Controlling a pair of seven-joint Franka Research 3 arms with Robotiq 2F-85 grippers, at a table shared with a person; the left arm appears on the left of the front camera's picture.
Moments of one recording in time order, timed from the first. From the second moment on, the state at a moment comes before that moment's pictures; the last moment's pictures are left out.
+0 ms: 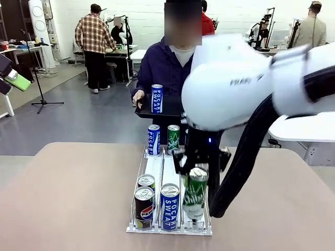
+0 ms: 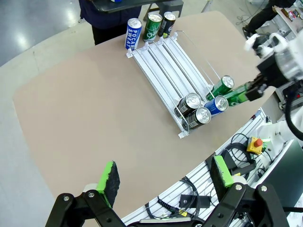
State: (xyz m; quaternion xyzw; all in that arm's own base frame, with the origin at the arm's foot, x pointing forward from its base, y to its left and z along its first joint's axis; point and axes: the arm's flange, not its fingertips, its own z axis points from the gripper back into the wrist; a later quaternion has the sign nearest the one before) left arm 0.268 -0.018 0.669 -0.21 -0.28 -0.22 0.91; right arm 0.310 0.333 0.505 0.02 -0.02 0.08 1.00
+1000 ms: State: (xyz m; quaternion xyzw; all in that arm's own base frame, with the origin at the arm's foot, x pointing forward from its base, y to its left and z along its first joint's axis) left arm 0.268 -0.017 0.670 -0.21 -0.28 -0.22 0.91; right arm 0.415 0.329 0.700 0.05 0.00 -0.07 1.00
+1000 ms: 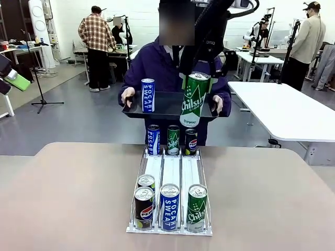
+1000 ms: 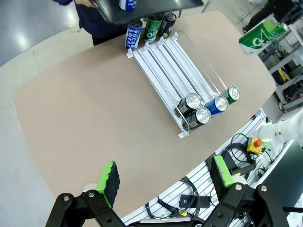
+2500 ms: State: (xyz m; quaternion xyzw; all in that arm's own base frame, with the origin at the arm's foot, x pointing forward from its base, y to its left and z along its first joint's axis) left arm 0.268 -0.017 0.670 -0.21 -0.28 -0.22 0.91; right arm 0.452 0.320 0.691 0.04 0.05 -0.07 1.00
